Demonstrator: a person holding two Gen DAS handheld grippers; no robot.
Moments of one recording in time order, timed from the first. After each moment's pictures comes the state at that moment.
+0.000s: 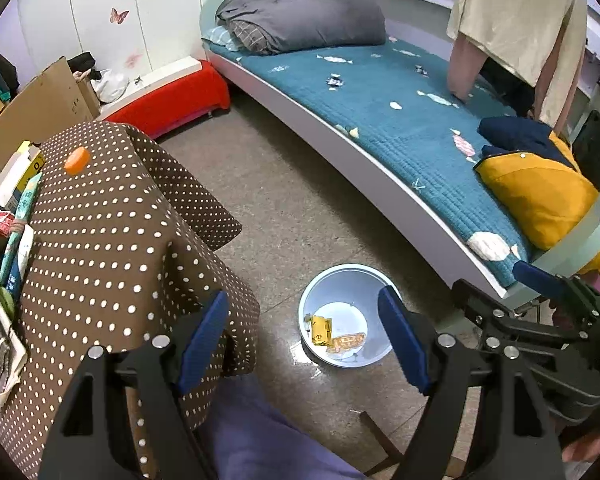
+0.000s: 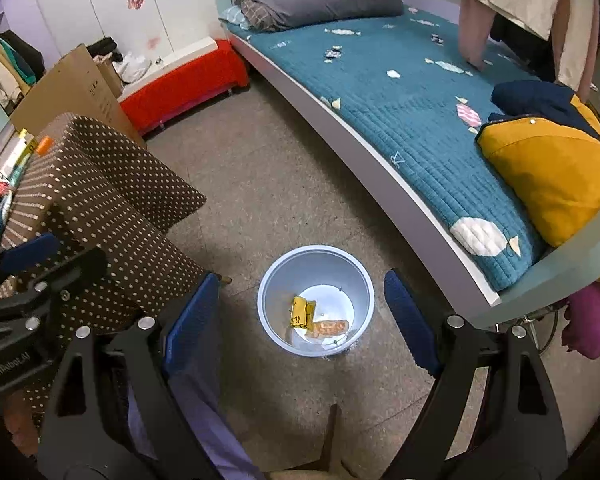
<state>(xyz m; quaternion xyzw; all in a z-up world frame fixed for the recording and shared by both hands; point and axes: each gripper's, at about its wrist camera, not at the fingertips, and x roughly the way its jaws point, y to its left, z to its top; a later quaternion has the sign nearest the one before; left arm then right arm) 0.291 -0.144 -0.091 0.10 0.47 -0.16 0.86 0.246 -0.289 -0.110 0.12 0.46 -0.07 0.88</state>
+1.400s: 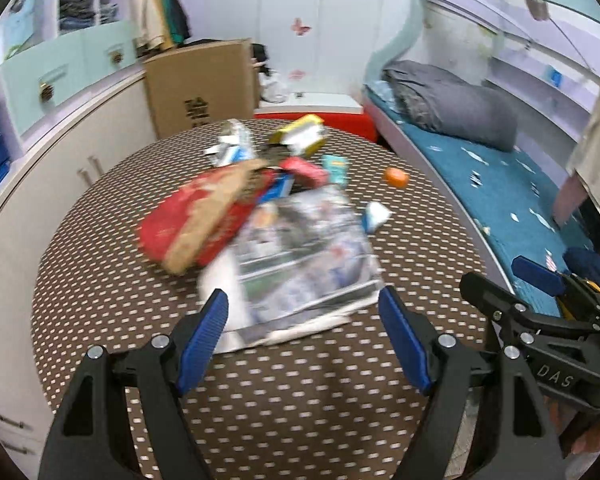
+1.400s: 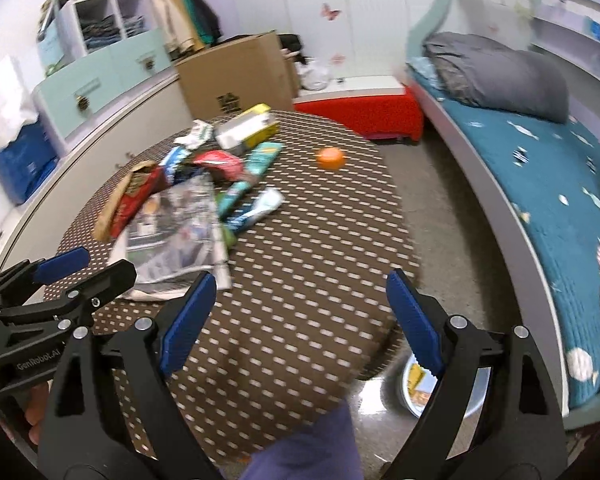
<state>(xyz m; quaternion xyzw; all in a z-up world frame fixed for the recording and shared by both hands) 0.234 0.126 -0.011 -0.04 0.40 0.05 0.91 0.278 -0.048 -0.024 0.02 0.38 0.19 0.90</state>
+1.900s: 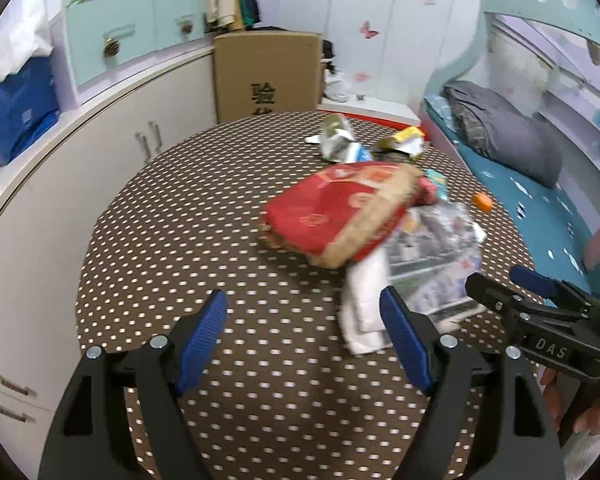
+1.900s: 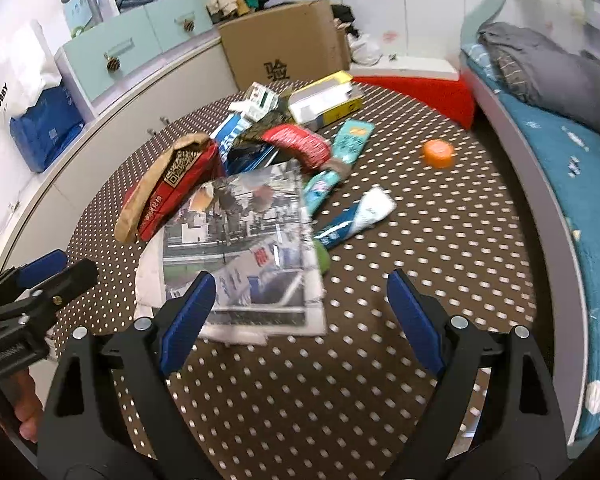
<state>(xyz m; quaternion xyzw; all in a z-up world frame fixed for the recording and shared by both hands) 0.216 0.219 -0.020 -0.10 0.40 0.13 0.90 0.317 0.032 -0.045 0.00 0.43 0.26 0.86</state>
